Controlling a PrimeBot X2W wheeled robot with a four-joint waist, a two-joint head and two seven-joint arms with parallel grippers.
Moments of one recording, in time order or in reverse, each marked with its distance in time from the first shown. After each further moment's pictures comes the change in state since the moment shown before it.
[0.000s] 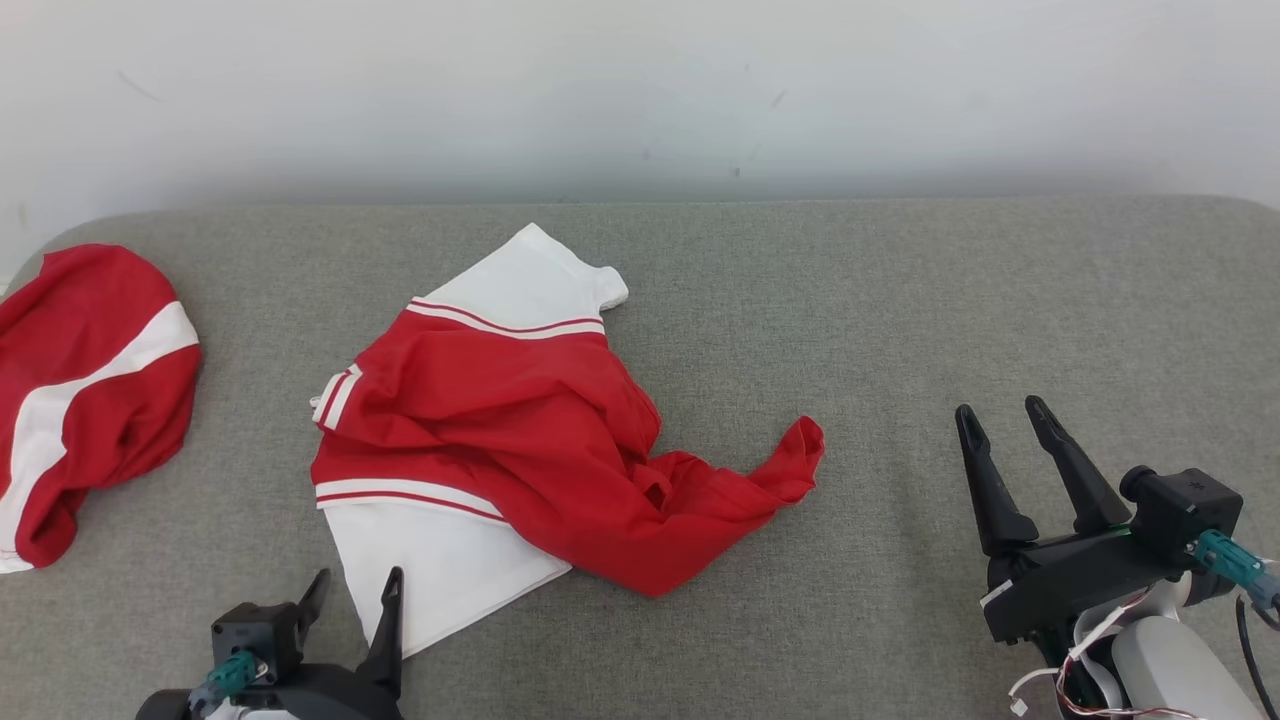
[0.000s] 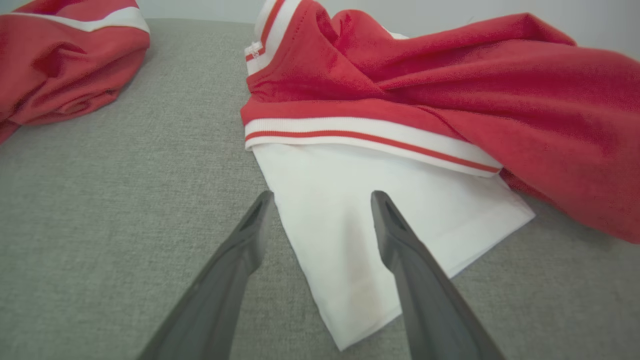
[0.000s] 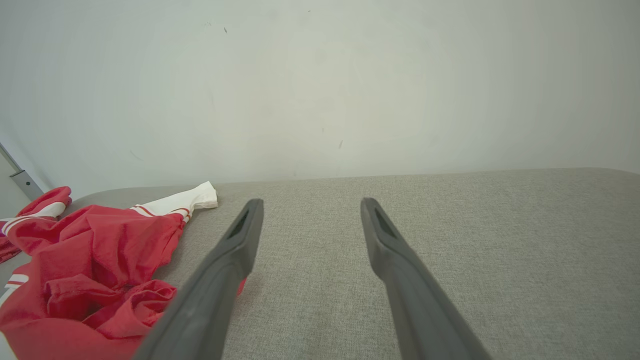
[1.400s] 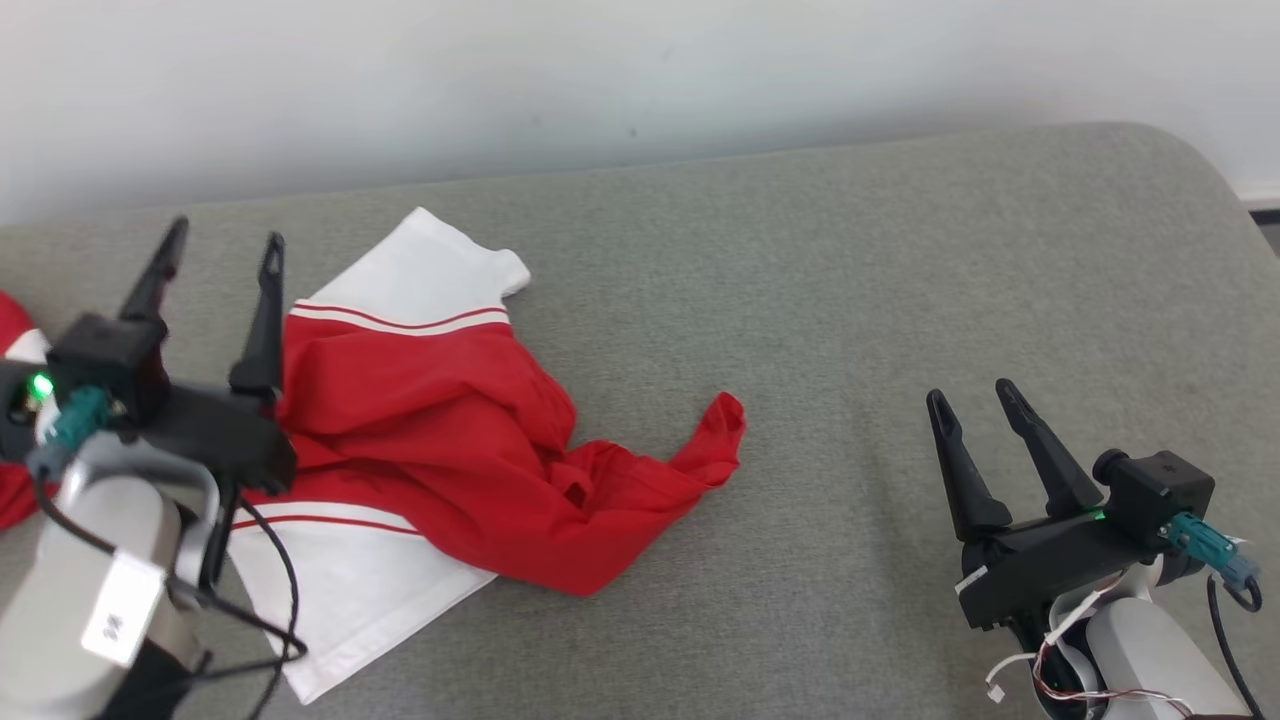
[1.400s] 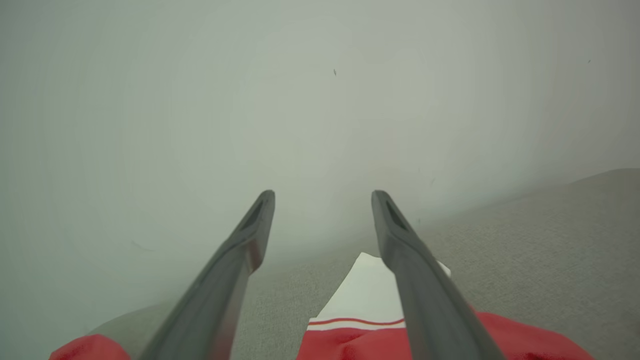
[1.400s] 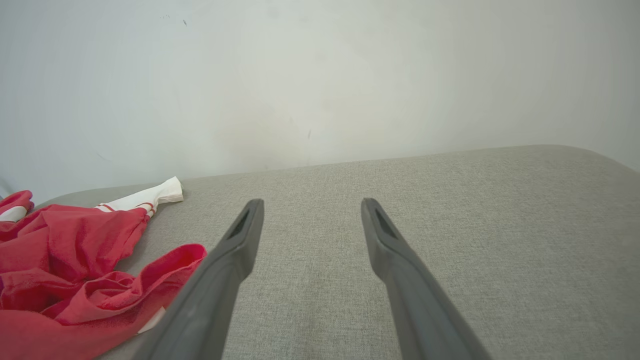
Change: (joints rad) left arm -0.448 0.188 -0.078 0.015 0.037 -0.016 -0.102; right arm -0.048 0.012 0.046 0.025 0.016 0.000 -0.015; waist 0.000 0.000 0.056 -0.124
